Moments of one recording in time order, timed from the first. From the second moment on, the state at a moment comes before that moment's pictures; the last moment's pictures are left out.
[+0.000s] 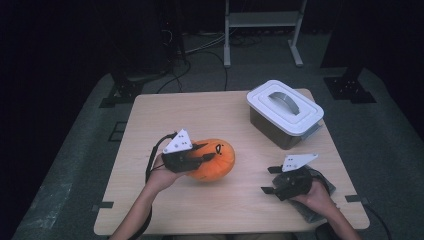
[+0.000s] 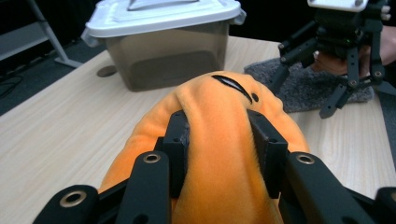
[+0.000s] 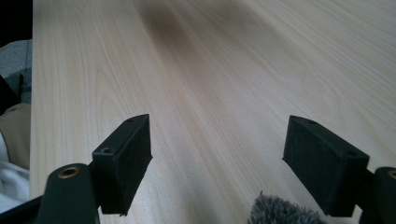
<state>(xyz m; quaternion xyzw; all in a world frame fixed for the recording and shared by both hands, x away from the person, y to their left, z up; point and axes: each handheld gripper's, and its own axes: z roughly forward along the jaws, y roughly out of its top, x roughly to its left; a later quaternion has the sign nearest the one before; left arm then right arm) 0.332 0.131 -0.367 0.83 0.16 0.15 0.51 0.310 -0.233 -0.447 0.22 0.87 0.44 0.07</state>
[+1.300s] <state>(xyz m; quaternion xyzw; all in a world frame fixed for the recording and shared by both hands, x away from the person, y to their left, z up) 0.318 0.098 -0.423 0.85 0.16 0.11 0.48 0.308 -0.240 -0.445 0.23 0.87 0.43 0.07</state>
